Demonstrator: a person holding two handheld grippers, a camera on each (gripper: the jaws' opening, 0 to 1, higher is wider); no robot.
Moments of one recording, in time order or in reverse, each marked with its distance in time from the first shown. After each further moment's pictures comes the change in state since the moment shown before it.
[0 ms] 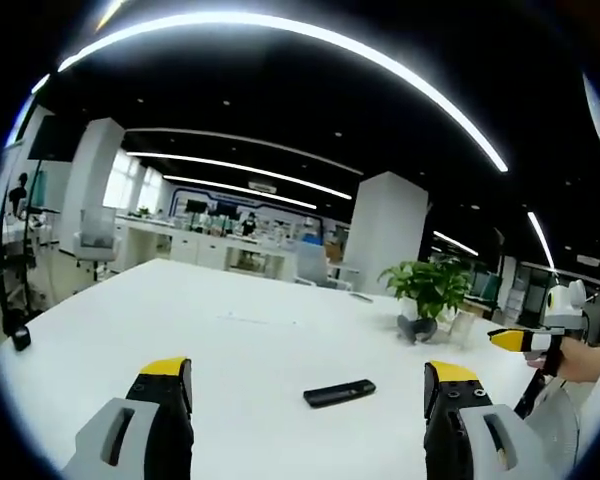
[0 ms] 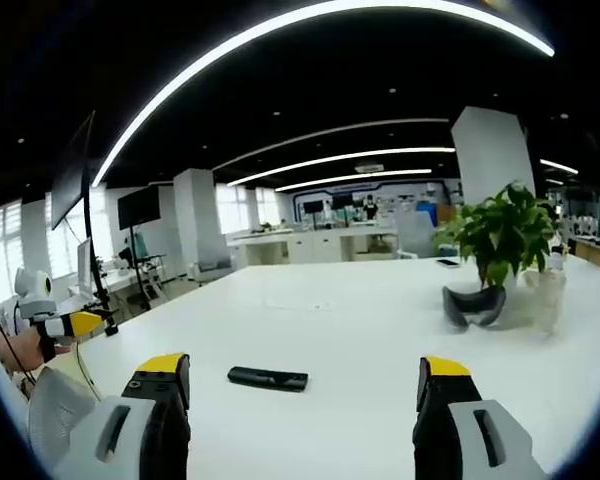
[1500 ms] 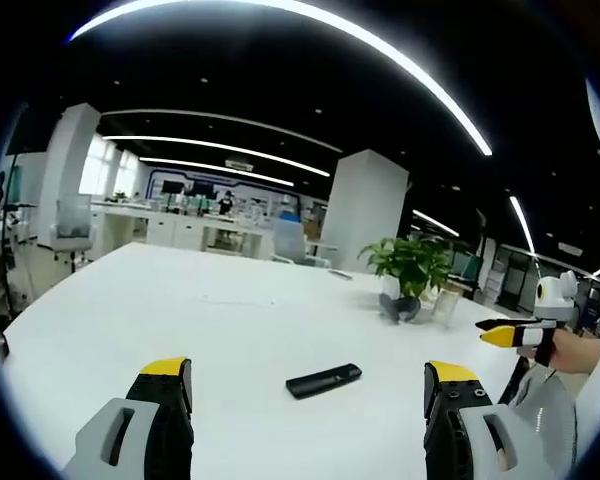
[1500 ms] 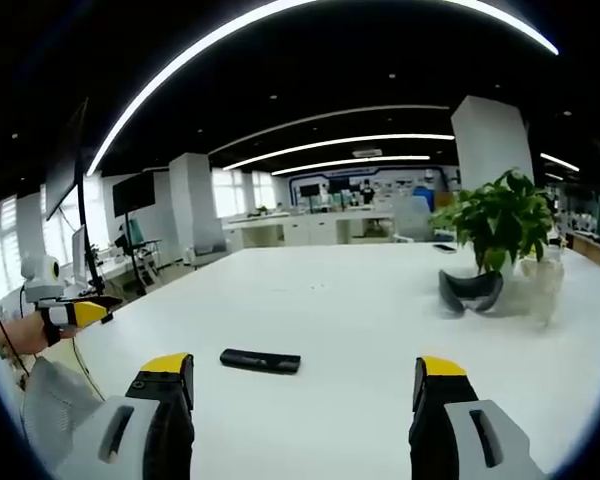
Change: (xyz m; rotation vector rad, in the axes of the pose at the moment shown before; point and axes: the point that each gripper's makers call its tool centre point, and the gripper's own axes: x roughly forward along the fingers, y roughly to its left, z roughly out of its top) left arm 0.033 -0.013 -0.016 0.018 0.116 -0.110; right arm 0.004 -0.006 -0.016 0.004 0.077 -0.023
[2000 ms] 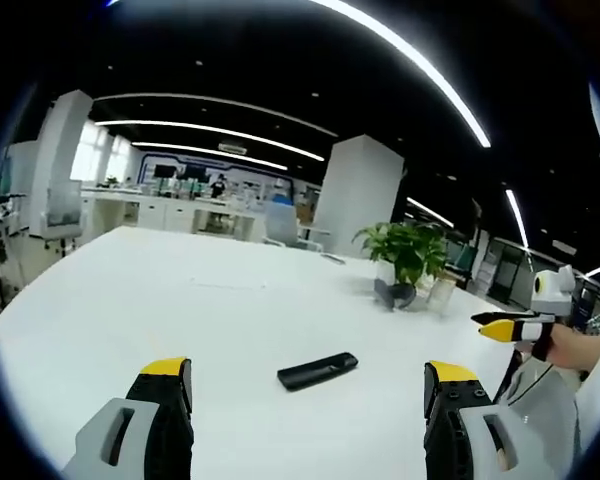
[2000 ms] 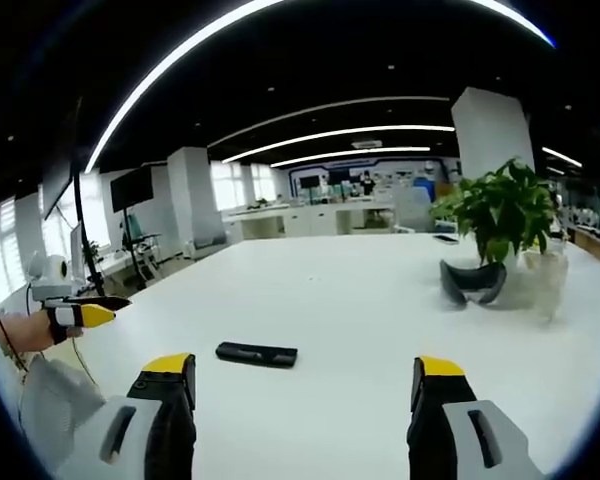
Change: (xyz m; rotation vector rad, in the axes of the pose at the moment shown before) left arm 0.028 -0.001 -0.017 -0.036 0.071 -0.051; right arm 0.012 -0.006 -0.009 0.010 0.046 0.019
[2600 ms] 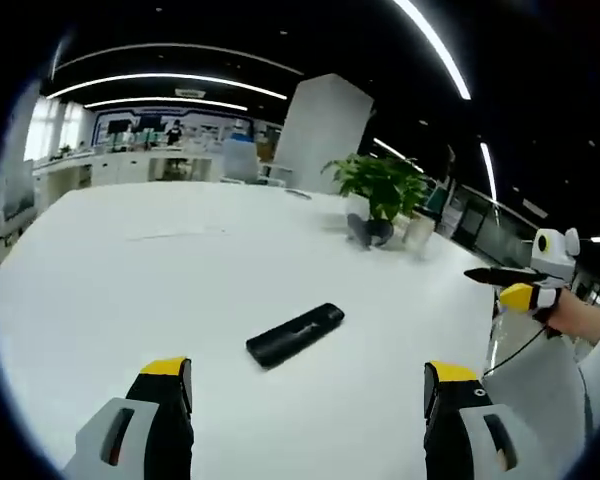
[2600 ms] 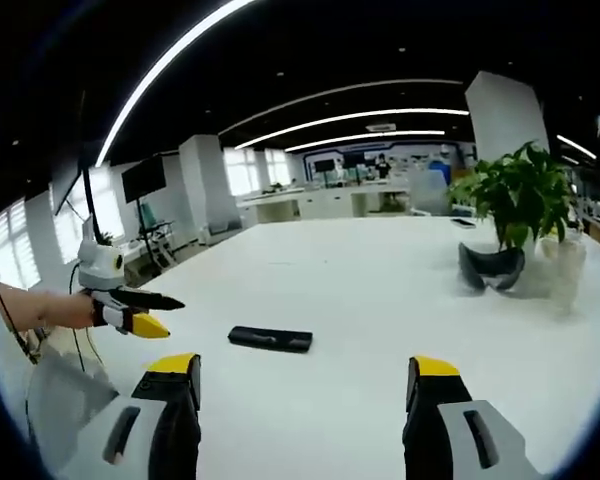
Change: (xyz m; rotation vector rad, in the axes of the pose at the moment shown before) left arm 0.073 -0.002 -0.049 0.071 0.311 -0.180; right arm 0.005 0.008 -0.019 0.010 0.076 0.073
